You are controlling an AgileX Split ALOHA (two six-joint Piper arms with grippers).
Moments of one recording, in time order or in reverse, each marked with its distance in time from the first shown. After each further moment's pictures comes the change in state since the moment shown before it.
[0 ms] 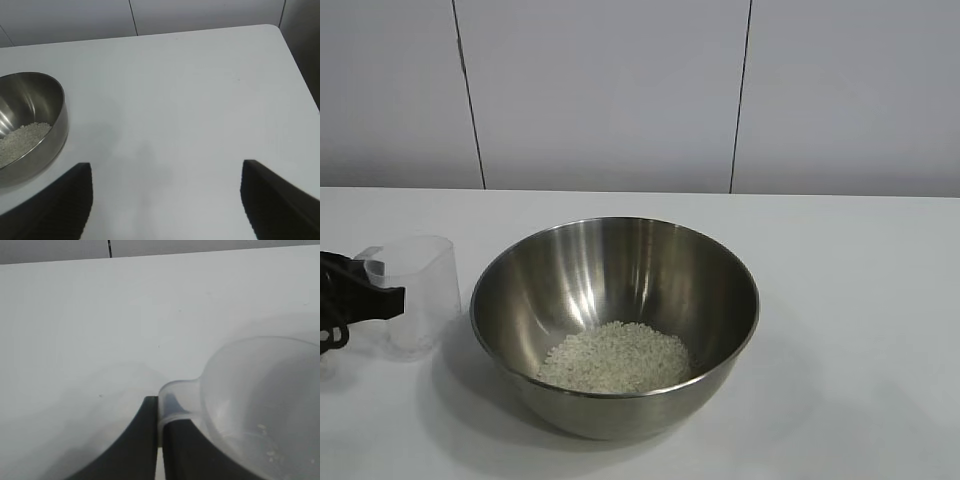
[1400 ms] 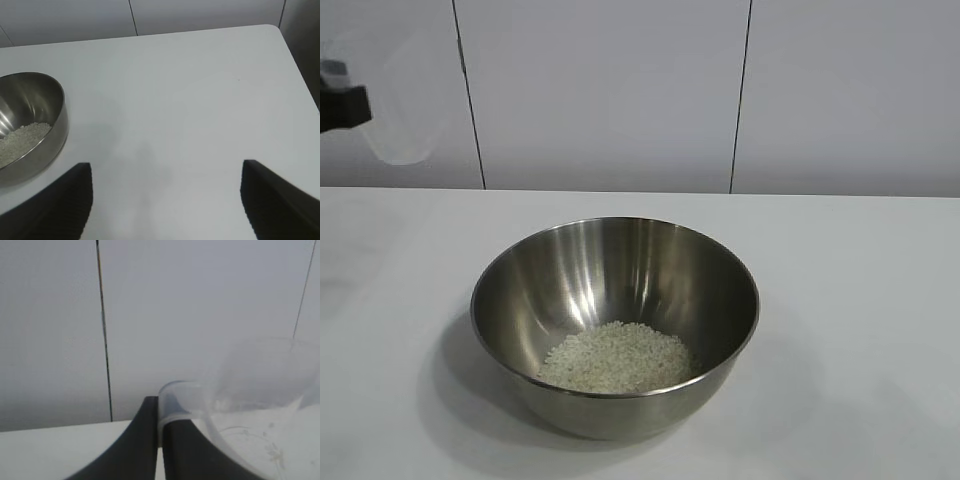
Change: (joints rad) left arm -0.035 -0.489 0.052 -0.053 0.066 0.046; right arm 0.000 0.000 0.000 0.000 -0.001 0.000
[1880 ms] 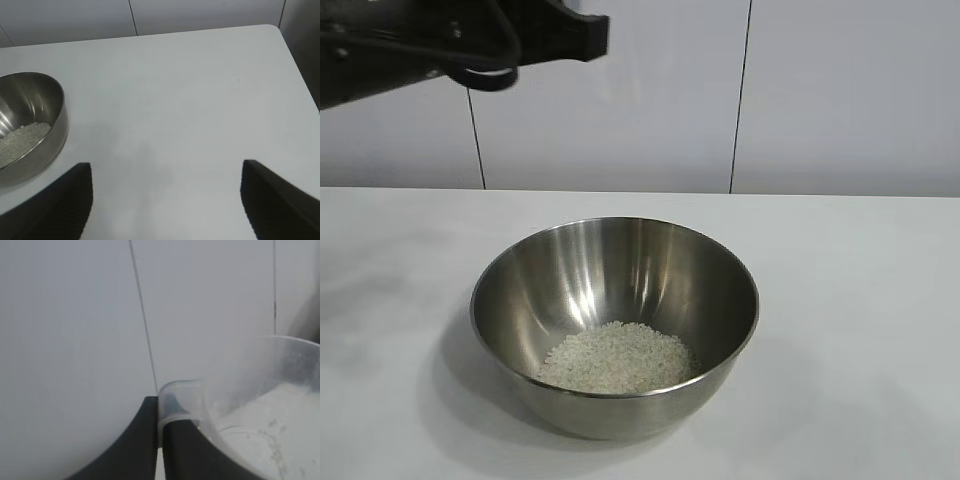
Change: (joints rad) left arm -0.365 0.057 -0.374 -0.131 0.208 0.168; right arm 0.000 0.000 0.000 0.000 0.000 0.000
